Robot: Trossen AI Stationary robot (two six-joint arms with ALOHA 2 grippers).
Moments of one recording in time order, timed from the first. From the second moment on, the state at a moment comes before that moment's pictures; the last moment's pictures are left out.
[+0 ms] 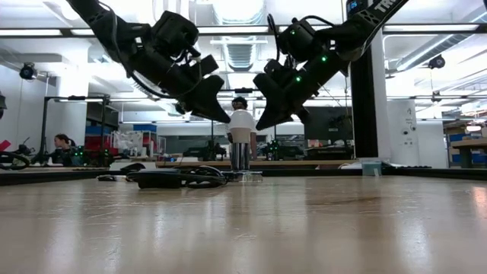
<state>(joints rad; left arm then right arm) 0.28 1.52 0.76 0.28 -0.25 0.01 -0.31 1.68 0.99 0.10 0.13 0.25</state>
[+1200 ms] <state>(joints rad) 0.28 1.52 0.71 0.16 -0.24 -0.03 -0.28 1.67 0.99 0.00 0.11 0.21</state>
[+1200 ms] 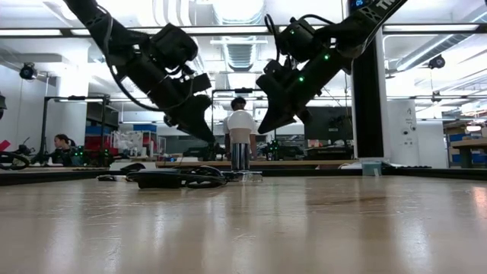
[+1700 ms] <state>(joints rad) 0.29 1.52 0.65 0.48 -0.22 0.05 -0.34 1.67 0.99 0.09 0.13 0.20</state>
